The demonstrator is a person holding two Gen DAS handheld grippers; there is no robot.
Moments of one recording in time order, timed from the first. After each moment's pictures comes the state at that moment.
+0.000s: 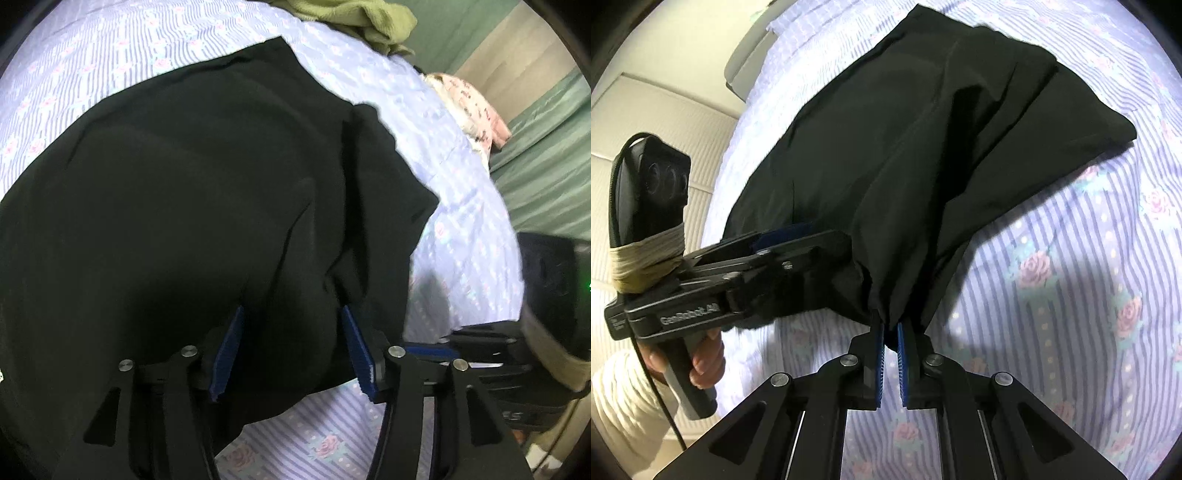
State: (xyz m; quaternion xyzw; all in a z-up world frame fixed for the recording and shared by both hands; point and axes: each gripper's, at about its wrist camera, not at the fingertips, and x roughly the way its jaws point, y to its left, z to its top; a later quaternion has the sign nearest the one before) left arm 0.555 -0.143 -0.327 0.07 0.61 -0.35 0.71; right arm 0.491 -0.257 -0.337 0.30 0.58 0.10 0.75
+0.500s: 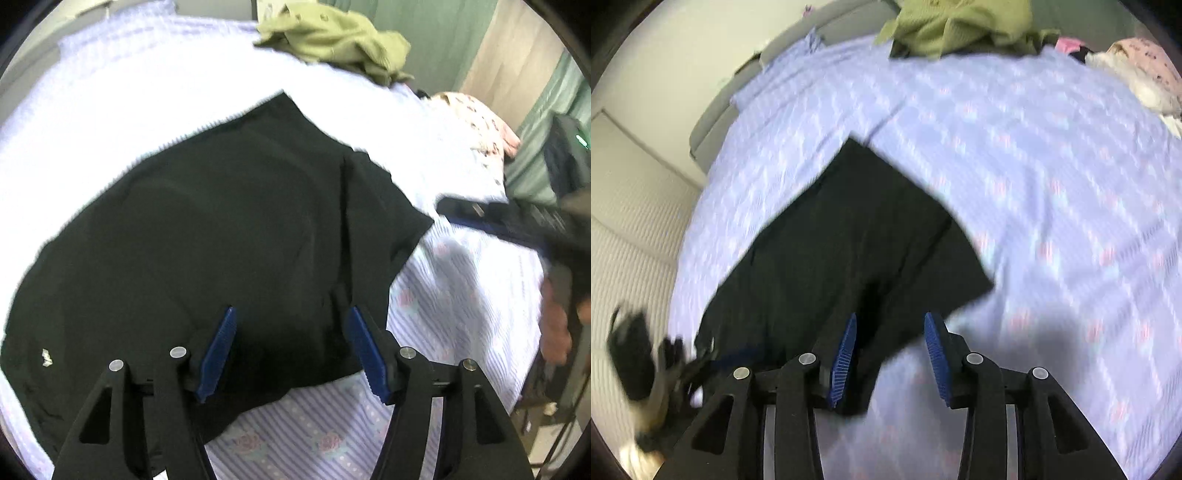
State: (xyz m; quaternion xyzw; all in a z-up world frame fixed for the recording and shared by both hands) left arm 0.535 -0.142 -0.273 0.10 0.52 -0.31 0.79; right arm 0.515 -0.347 -0.269 0.28 0.48 -0.05 0.83
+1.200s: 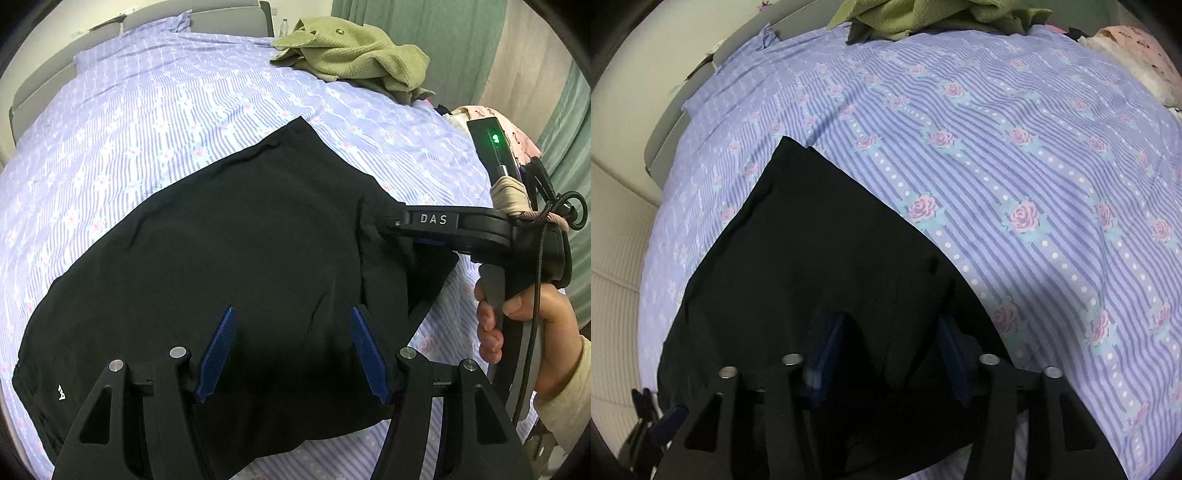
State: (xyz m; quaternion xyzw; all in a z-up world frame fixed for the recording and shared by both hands) left arm 0.560 -0.163 -0.277 0.11 0.50 -0.27 0.82; right arm 0.588 -0.355 -0.338 0.28 0.51 -0.11 0.80
